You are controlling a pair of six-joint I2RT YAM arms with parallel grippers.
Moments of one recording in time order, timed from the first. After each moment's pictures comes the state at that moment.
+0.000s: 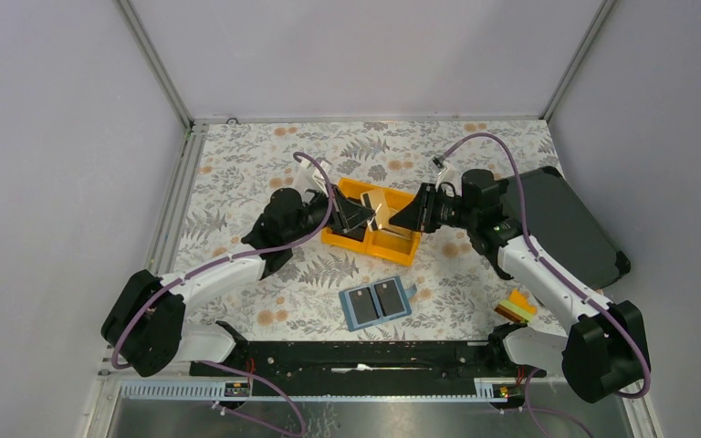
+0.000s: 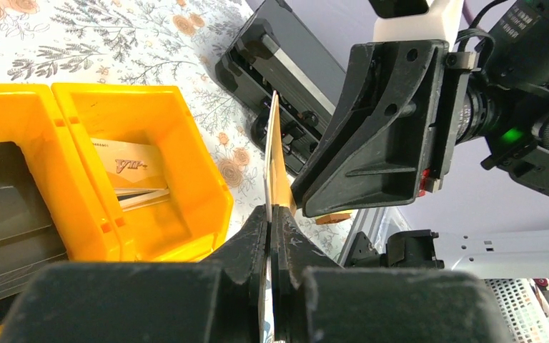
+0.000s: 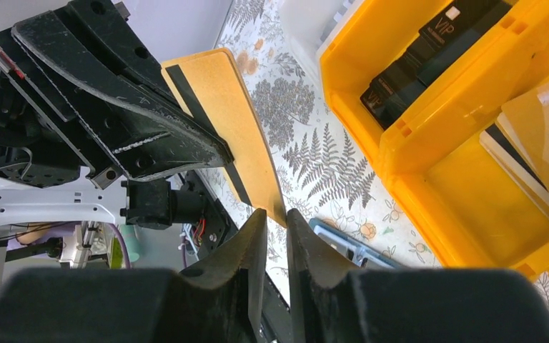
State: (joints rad) left arm -0.65 1.30 0.69 0.52 0.39 -0.72; right arm 0.40 1.18 0.79 -0.03 -0.68 0.63
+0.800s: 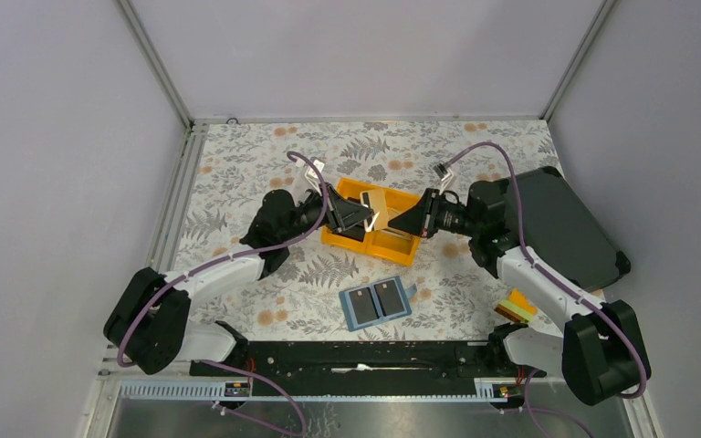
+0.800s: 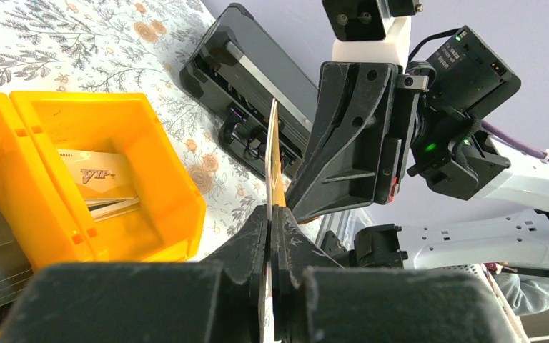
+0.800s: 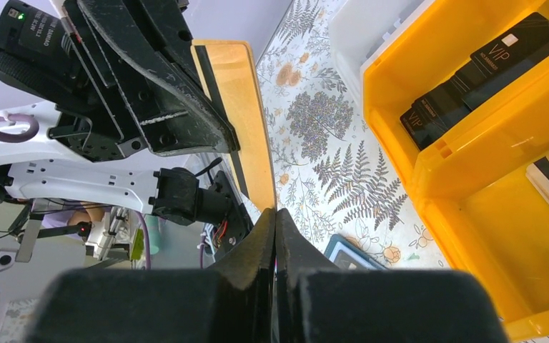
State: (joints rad) left arm -0.61 1.30 0.64 0.67 0.50 -0.81; right arm 0.38 1.17 0.64 0.31 -0.80 0.73
